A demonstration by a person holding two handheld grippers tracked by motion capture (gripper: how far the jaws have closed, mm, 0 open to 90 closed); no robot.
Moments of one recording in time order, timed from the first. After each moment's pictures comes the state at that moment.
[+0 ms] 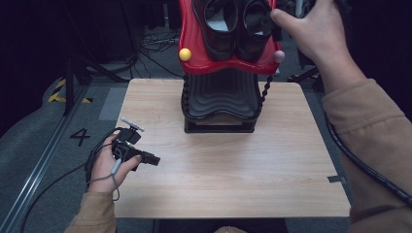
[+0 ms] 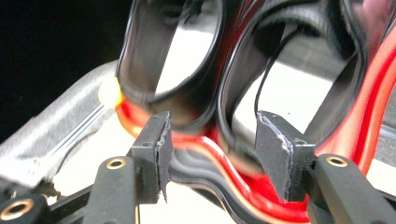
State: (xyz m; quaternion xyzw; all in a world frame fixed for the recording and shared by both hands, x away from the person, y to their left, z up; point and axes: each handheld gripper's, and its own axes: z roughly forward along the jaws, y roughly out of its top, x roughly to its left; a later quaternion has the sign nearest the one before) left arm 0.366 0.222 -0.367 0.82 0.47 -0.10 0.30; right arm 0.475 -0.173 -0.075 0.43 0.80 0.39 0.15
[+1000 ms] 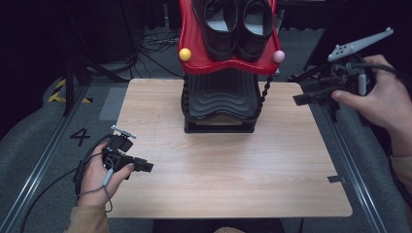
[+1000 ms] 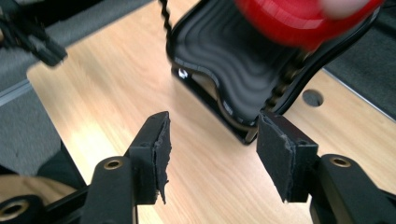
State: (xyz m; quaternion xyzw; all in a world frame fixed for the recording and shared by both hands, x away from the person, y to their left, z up) left arm 0.336 0.233 -0.358 0.82 0.49 -0.08 0.29; right arm 0.398 -0.283 -0.159 0.31 0.88 0.35 0.10
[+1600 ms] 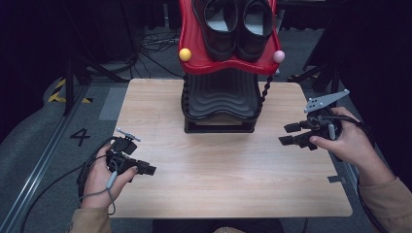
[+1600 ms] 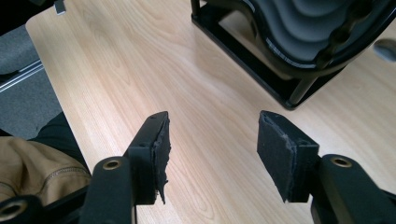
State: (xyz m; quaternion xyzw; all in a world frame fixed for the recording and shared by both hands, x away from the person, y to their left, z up) left arm 0.333 0.224 -0.361 0.83 0.48 -0.08 0.28; right arm 0.388 -0.290 -0.286 0.29 0.89 0.35 0.05
